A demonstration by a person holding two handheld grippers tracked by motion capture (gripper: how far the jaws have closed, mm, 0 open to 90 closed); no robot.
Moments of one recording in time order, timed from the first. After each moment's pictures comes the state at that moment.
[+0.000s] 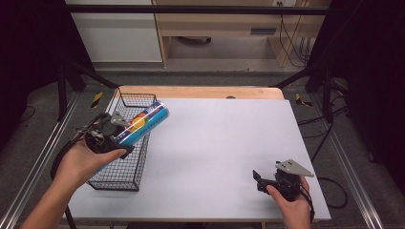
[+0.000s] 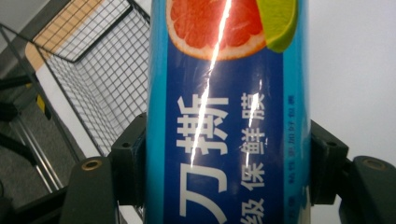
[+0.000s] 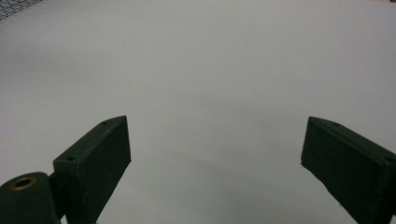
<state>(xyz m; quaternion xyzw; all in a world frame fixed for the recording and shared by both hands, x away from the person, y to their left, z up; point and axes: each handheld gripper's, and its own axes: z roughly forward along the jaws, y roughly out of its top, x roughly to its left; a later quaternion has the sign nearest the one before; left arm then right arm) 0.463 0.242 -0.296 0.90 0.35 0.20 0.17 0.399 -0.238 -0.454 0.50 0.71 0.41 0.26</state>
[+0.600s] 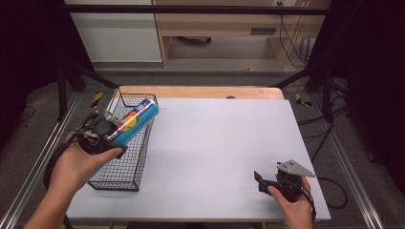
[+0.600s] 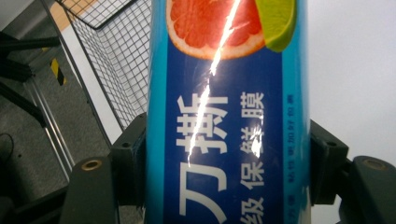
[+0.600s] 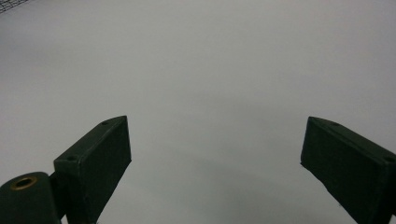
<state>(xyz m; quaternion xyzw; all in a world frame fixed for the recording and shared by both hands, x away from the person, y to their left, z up) 0.452 0.247 -0.283 0.87 0.42 0.21 0.15 0.397 -0.241 -0.455 0.51 0.71 0.41 0.26</state>
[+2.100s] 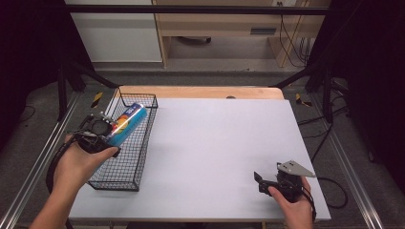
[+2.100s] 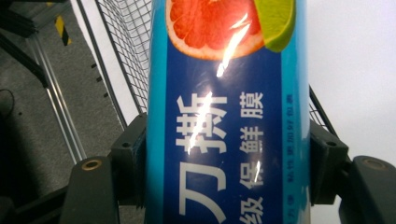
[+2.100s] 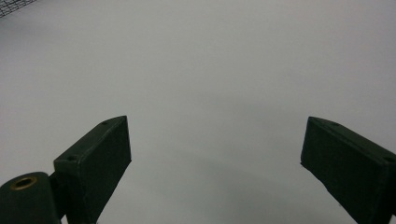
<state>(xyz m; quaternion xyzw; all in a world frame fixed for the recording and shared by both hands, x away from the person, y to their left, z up) 0.469 0.266 -0.308 0.85 0.48 0.20 0.10 0.397 -0.242 -0.455 0.50 0.72 0.41 0.25</state>
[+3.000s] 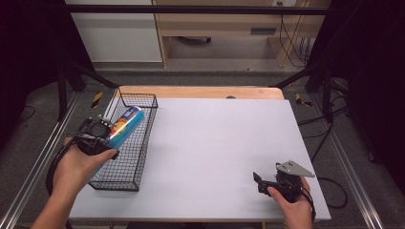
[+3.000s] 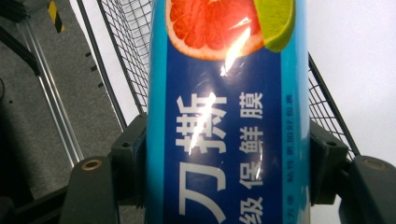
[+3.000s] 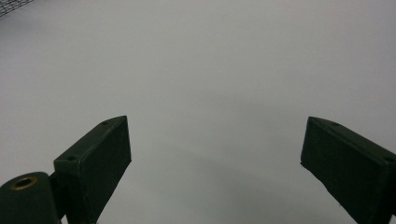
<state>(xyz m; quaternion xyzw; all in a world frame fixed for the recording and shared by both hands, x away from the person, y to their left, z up) 0.469 0.272 -0.319 0.84 0.49 0.18 0.10 0.397 -0.240 -0.456 0.50 0.72 0.41 0.25</state>
